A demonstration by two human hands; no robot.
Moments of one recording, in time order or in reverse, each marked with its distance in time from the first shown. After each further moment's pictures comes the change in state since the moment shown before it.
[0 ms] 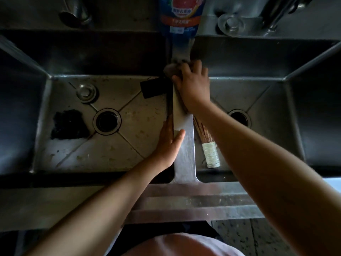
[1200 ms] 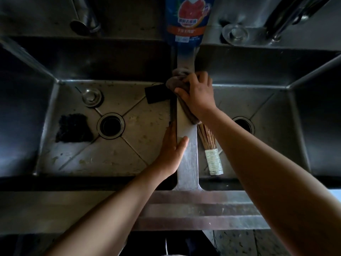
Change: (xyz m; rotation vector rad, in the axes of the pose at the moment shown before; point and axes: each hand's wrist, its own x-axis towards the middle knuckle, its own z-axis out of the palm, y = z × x) left_hand -0.001 -0.004 0.002 -0.035 0.012 -0.007; right_hand -0.007 0.006 -0.003 0.107 -0.078 -0.019
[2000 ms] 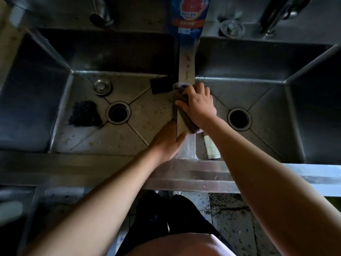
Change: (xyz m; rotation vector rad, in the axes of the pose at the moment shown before) left_hand -0.042 0.003 -0.014 0.561 -0.090 0.099; right_hand -0.082 -0.008 0.000 -0.112 -0.055 -0.035
